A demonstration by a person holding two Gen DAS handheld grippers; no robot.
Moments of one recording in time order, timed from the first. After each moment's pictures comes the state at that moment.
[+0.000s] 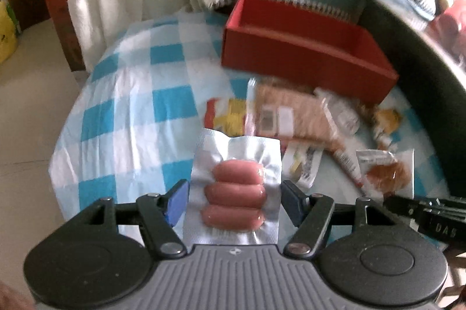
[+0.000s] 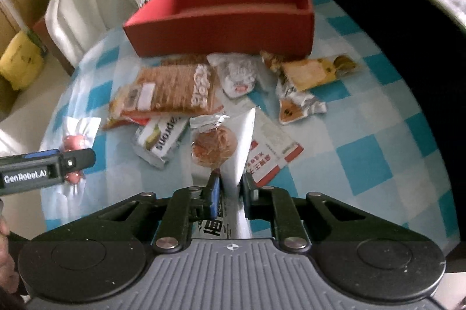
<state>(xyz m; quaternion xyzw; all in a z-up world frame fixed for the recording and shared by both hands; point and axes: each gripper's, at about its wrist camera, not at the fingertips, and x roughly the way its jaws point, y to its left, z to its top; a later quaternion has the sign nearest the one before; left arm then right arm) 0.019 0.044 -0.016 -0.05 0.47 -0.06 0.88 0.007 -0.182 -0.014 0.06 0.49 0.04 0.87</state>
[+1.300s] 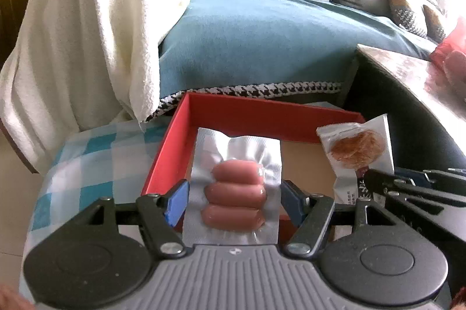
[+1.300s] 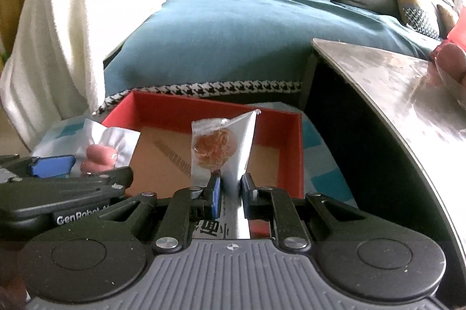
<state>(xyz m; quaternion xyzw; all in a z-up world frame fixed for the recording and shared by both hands) 0.195 -0.036 0.015 -0.02 0.39 -0.07 0.92 0.176 -0.177 0.035 -0.03 0.39 -0.01 0.92</state>
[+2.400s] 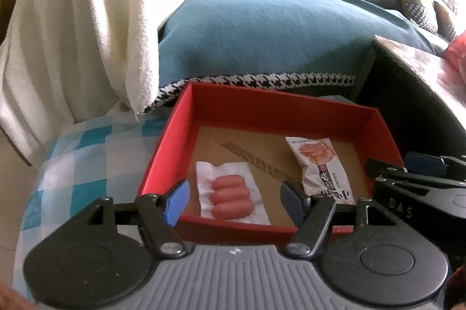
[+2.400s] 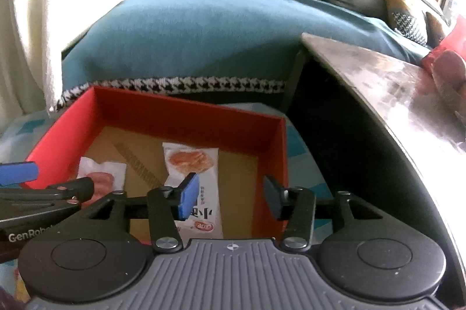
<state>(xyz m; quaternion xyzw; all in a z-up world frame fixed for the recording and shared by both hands) 0.218 -0.035 0.001 -0.02 0.41 -0.06 0.91 0.213 -0.184 0.013 -0.06 0.39 -0.05 0.92</state>
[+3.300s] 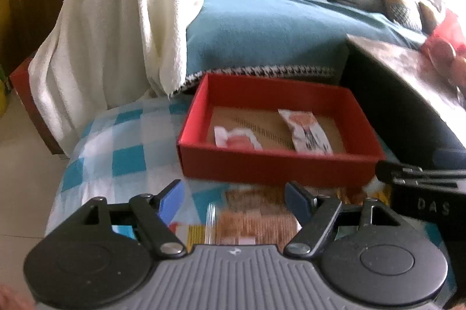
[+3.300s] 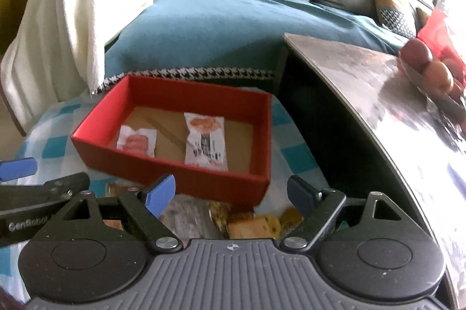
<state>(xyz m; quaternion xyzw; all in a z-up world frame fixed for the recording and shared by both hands) 0.104 -0.011 0.028 0.00 0.39 -0.07 0.92 0.105 -0.175 0.053 -0.05 0.39 -0.05 0.92</state>
